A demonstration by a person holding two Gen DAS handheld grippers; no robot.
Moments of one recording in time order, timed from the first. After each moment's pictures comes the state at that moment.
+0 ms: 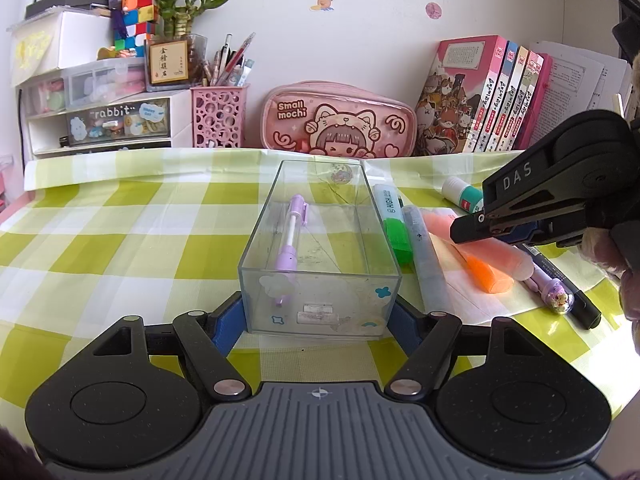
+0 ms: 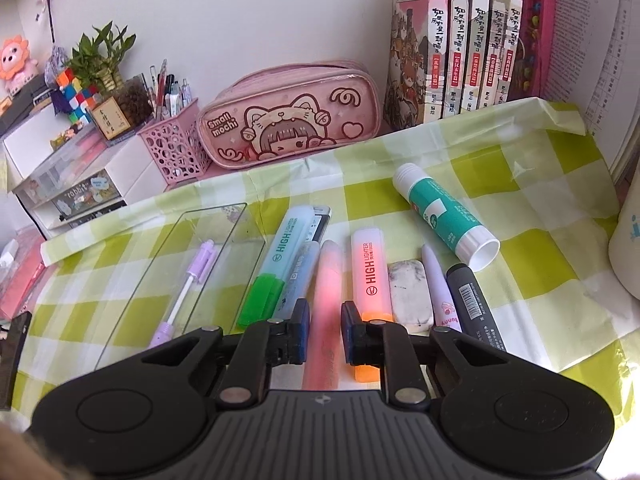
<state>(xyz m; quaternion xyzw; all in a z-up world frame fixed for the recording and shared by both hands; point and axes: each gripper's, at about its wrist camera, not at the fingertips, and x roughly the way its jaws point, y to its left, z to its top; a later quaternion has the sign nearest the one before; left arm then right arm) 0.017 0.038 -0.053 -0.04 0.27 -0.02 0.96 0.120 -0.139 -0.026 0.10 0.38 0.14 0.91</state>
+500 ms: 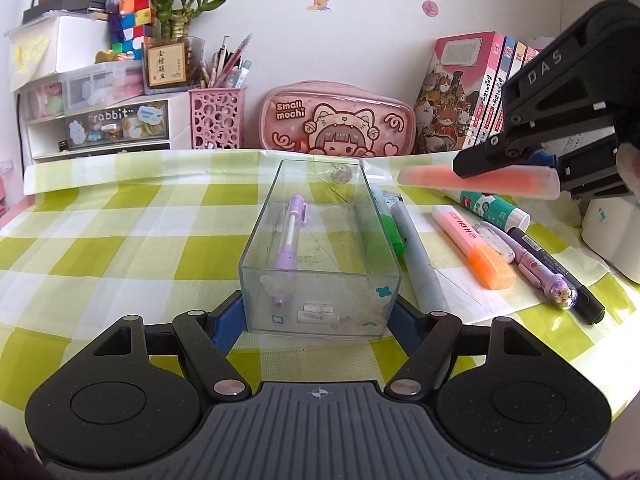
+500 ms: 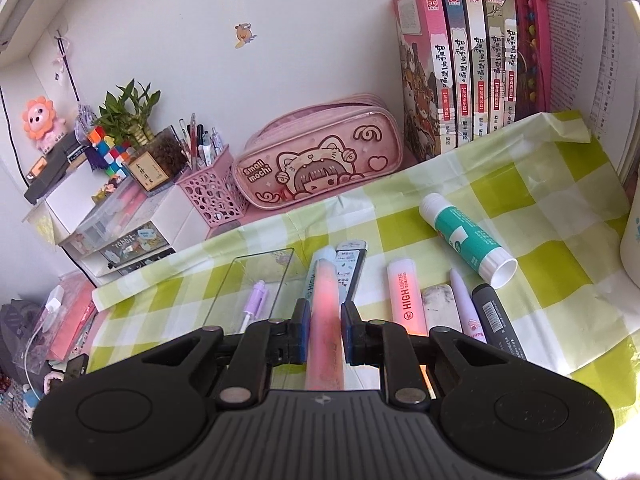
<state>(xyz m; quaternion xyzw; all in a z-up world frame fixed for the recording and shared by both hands) 0.018 0.038 -0.055 -0.03 0.27 -0.02 0.96 0.109 -0.145 0.007 0.16 0.34 0.17 0.91</state>
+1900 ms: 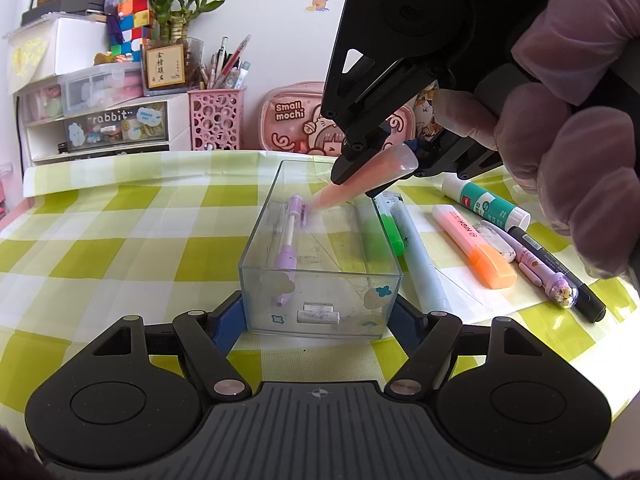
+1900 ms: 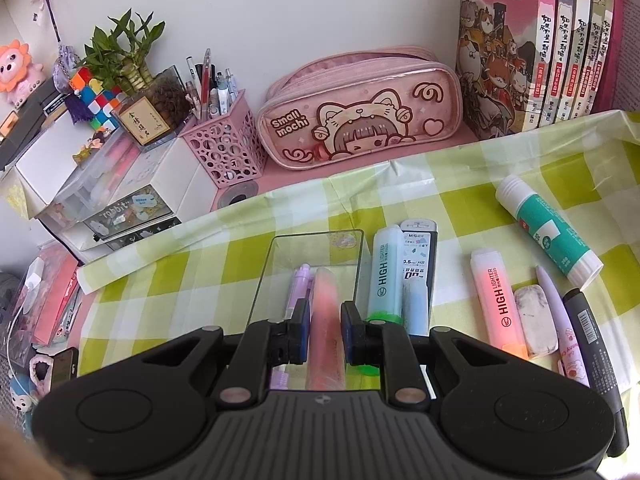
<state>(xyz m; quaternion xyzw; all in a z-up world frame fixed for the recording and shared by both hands) 0.018 0.037 -0.056 -0.02 0.27 -0.02 0.96 0.156 -0.061 0.003 0.12 0.43 0.17 0.88</state>
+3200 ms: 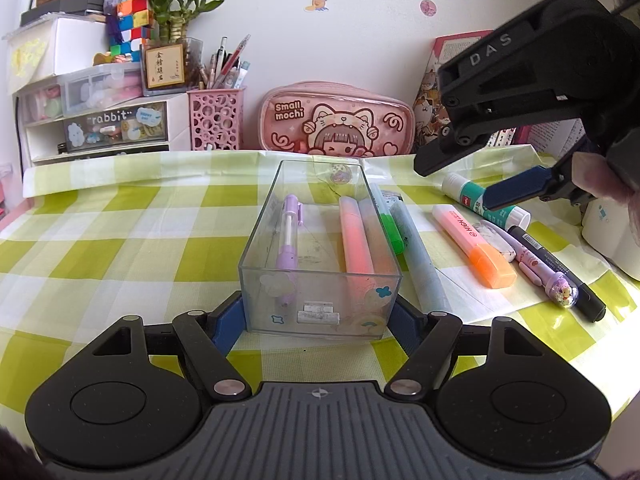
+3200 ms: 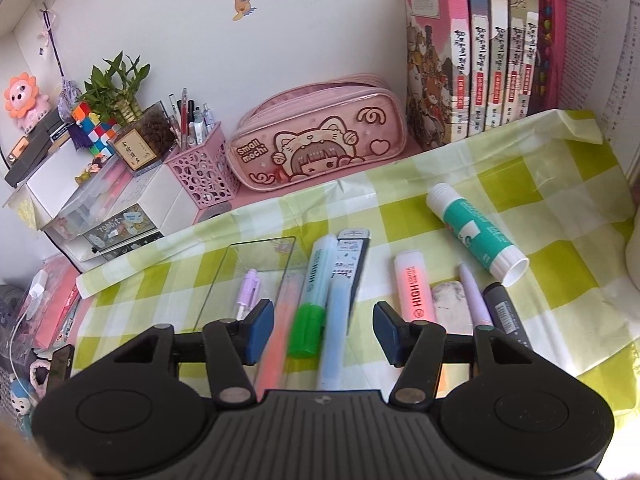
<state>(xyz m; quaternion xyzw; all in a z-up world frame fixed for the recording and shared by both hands) 0.018 0.037 -0.056 -0.02 0.27 -0.02 0.96 0.124 -0.130 0.002 0.13 0.38 0.15 0.90</state>
